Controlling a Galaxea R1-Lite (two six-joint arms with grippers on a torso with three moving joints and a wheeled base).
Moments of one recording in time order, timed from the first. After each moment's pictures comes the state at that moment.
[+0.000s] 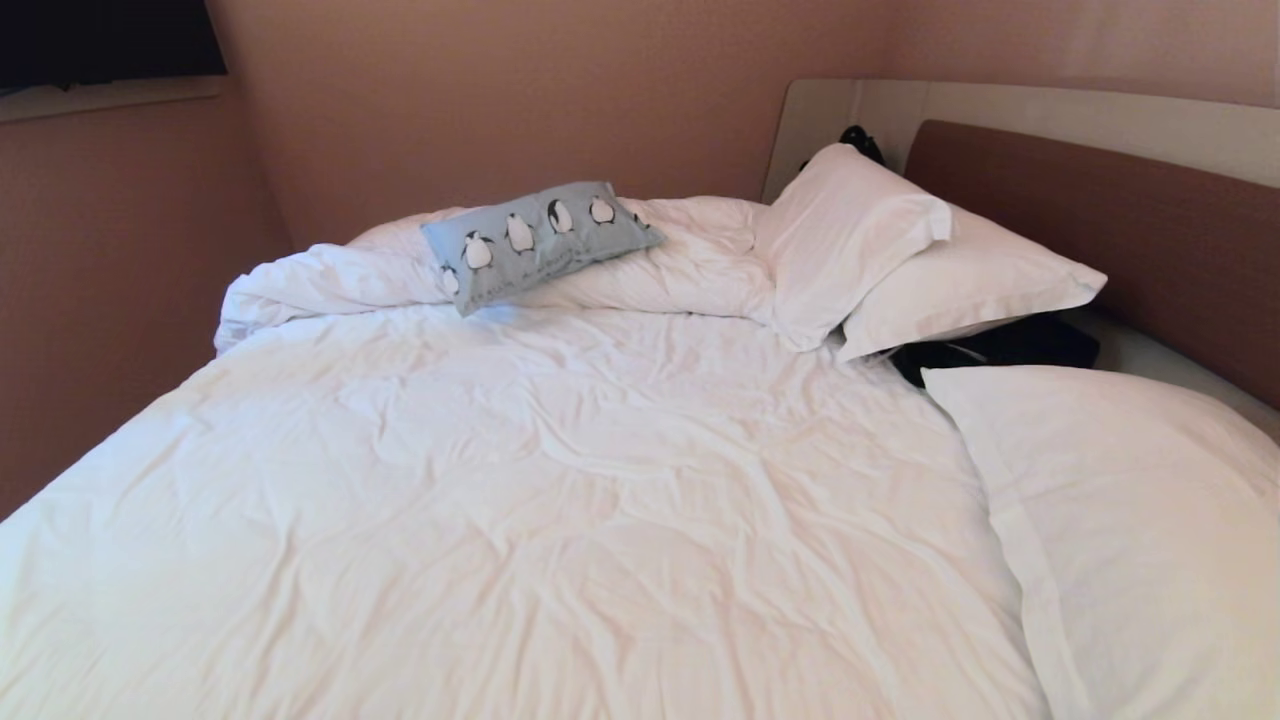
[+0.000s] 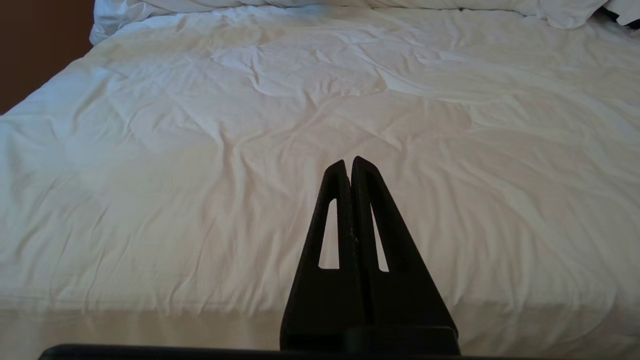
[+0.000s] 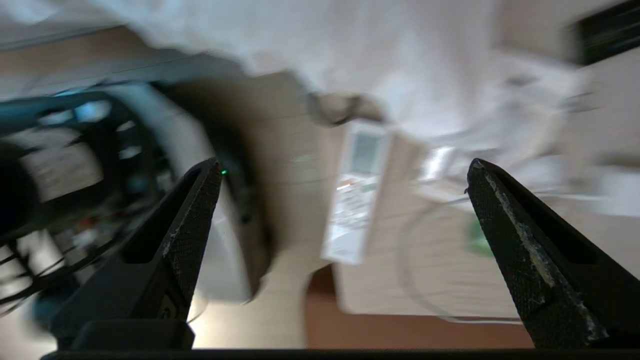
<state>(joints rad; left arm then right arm) 0.00 0.00 0.00 0.00 0.01 0.00 -1.75 2.08 -1.75 1.41 0.43 -1.65</state>
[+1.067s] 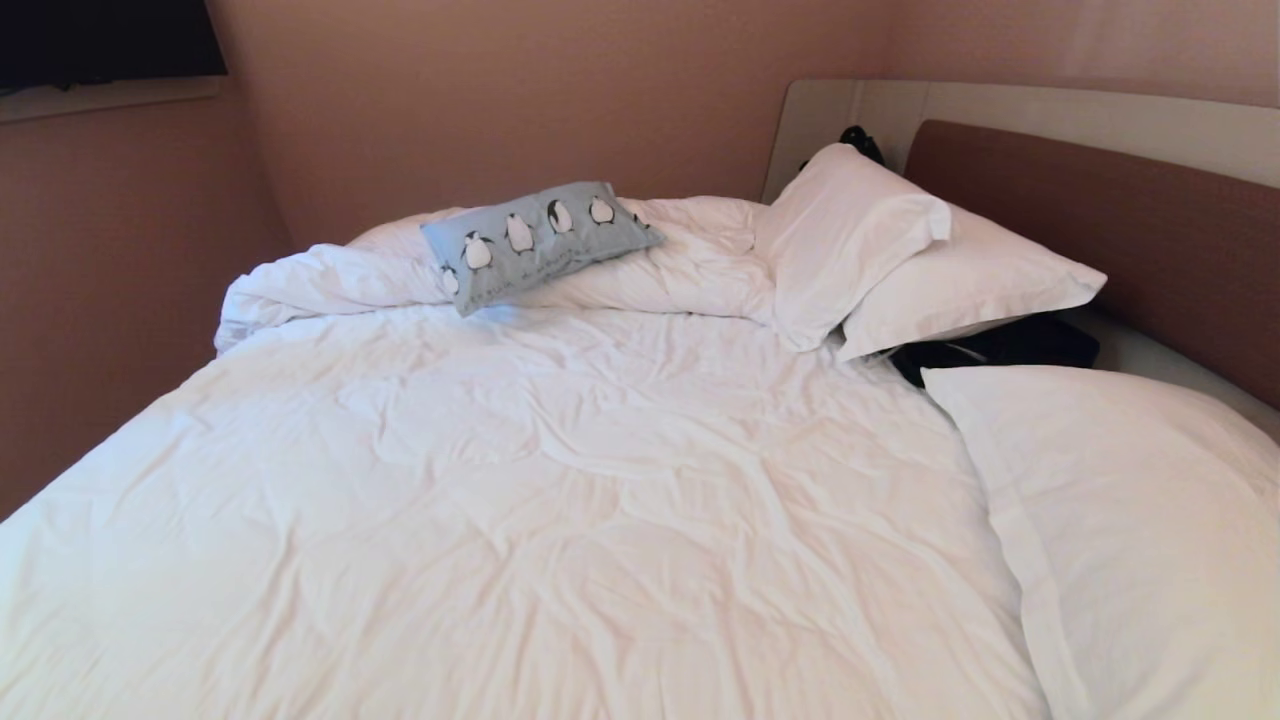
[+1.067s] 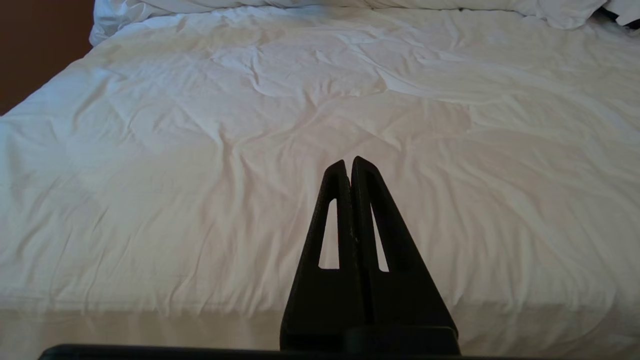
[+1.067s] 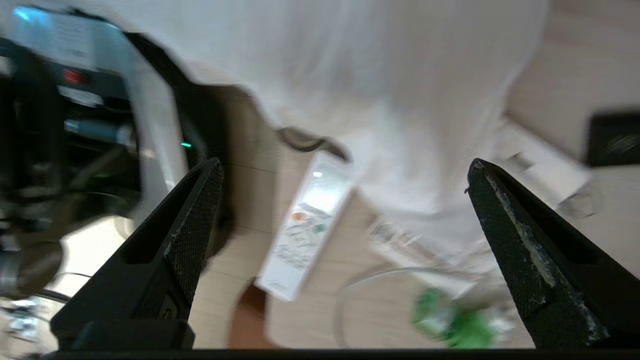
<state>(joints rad) 0.00 0.00 0.00 0.00 0.01 0.00 -1.59 2.29 -1.76 1.28 0.39 -1.76</state>
